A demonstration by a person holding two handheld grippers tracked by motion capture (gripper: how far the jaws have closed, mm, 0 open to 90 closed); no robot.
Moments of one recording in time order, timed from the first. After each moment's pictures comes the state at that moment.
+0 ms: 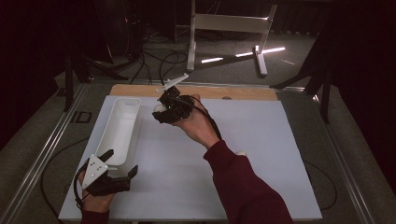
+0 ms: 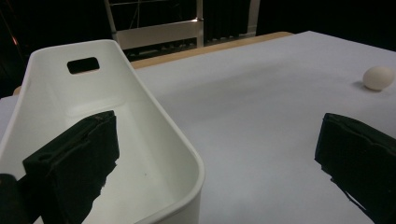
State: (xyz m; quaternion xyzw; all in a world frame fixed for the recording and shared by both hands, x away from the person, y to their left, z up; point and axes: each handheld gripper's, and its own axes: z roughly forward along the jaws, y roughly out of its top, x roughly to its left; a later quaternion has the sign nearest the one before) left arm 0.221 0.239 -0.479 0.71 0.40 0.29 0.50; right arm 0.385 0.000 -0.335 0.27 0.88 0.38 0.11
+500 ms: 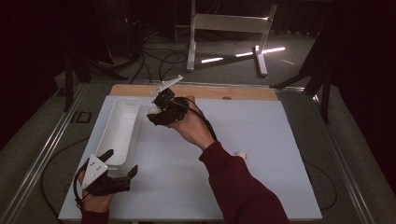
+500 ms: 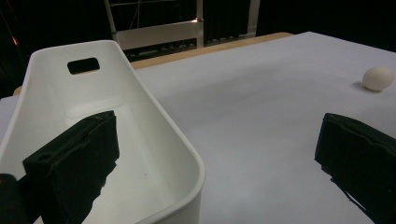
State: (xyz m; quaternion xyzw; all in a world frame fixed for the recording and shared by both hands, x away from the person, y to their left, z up) left arm 0.221 0.239 -0.478 0.71 0.40 0.29 0.50; right arm 0.381 0.012 -0.338 0.26 0.88 0.39 0.10
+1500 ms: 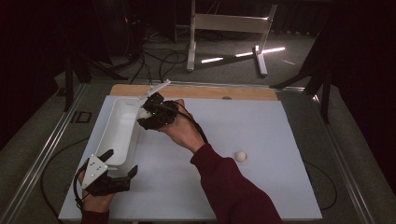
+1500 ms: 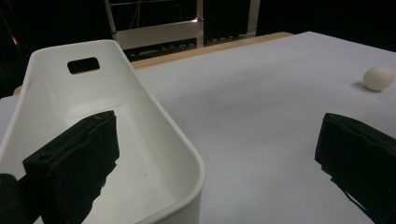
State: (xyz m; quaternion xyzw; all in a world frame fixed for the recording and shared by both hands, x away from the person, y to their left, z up) left arm 0.221 0.239 -0.479 0.71 0.40 0.29 0.50; right arm 0.376 0.039 -0.348 0.24 0.88 0.39 0.09
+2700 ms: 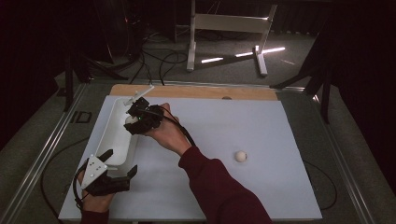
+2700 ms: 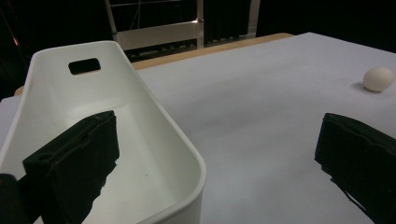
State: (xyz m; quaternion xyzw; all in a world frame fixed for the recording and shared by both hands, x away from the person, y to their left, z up) left arm 0.221 0.240 -0.478 0.71 0.40 0.30 0.50; right arm 0.372 0.075 -0.362 0.22 0.89 0.39 0.08
